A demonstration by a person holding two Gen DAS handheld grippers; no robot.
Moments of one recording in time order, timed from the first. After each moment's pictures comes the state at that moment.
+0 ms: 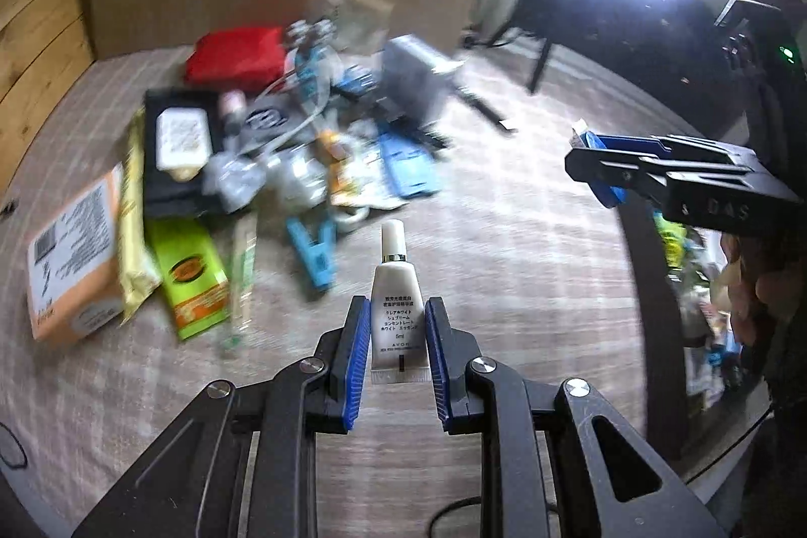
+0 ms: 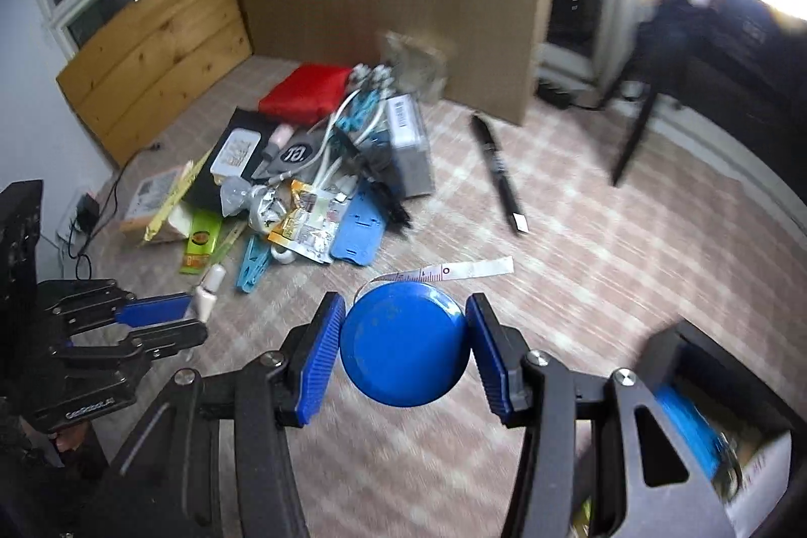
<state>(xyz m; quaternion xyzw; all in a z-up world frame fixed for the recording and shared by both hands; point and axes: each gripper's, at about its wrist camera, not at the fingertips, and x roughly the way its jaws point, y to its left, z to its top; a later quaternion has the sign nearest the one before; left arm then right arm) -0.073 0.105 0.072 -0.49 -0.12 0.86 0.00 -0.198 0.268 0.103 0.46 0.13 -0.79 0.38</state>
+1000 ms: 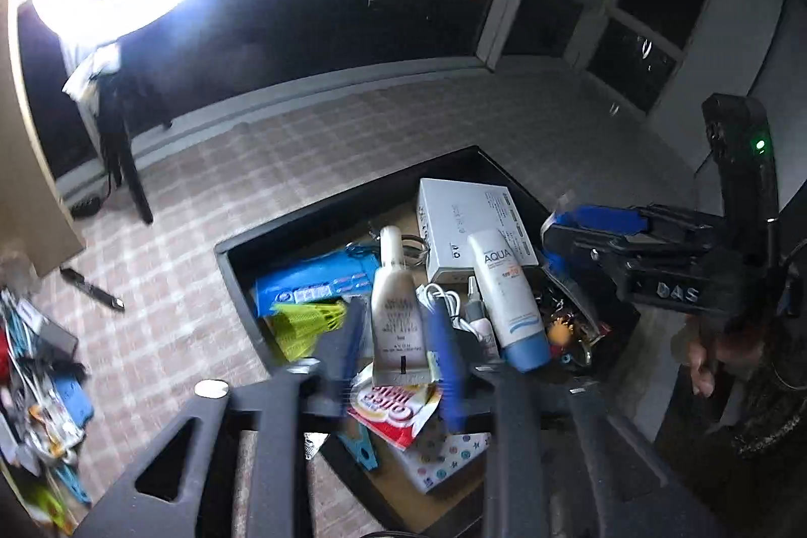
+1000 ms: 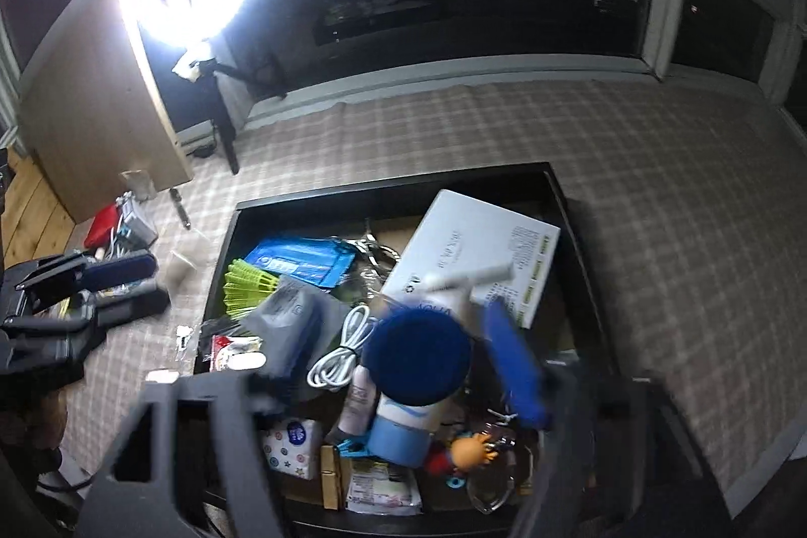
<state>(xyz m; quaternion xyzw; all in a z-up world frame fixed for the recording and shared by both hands) -0.130 0.390 0.154 -0.44 0.05 0.85 0.28 -0.146 0.605 0.155 0.44 -0.04 -0.89 0.07</state>
